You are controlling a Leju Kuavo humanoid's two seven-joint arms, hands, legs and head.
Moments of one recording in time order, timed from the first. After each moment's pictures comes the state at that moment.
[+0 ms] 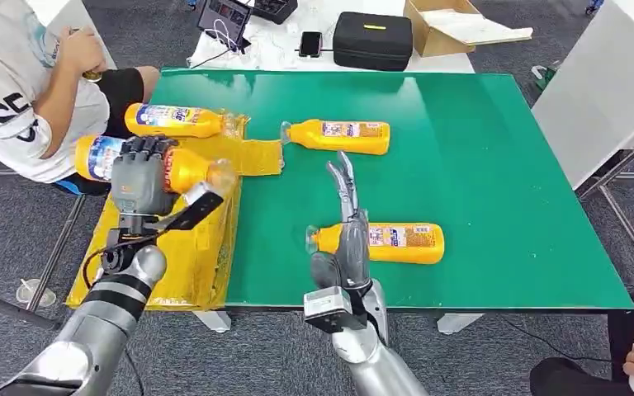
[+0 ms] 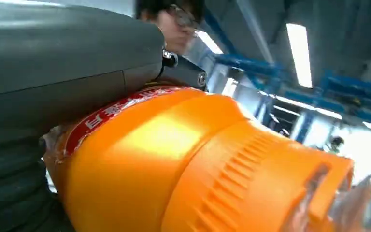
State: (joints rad) left arm -0.63 -0.08 -0.22 -0.61 -1.08 0.67 -0.52; right arm -0.19 0.23 0.53 -1.38 0.38 -0.60 -0.67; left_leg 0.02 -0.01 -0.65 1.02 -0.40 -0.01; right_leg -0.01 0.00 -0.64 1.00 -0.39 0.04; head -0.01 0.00
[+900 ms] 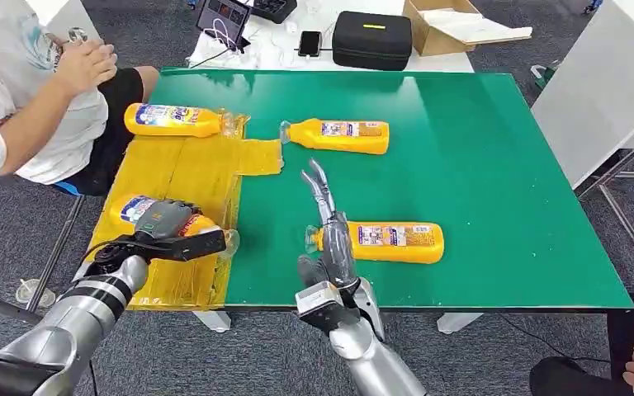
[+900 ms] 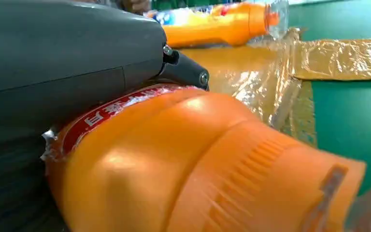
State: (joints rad) left arm -0.72 0.04 -0.36 -0.33 -1.11 0.03 -0.52; right arm -0.22 0.22 0.55 -1.30 0.34 -0.48 -0.67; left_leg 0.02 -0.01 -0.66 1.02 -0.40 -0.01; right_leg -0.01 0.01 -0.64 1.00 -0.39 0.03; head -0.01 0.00
